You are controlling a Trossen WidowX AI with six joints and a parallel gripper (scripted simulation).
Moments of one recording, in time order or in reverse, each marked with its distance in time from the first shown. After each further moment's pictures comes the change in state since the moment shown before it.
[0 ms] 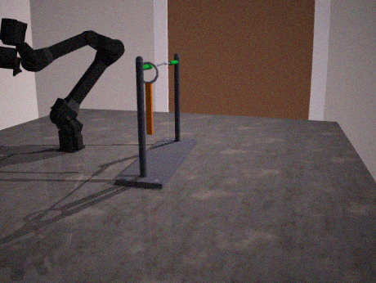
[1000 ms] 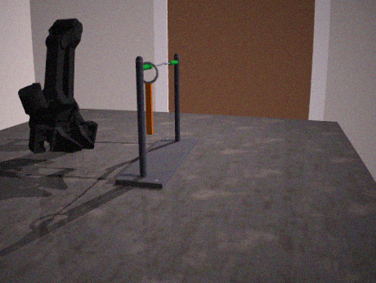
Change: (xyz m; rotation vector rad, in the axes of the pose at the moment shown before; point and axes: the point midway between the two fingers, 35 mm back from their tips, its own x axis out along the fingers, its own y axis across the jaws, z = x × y) arm -0.332 0.277 -0.004 0.303 -0.584 2.052
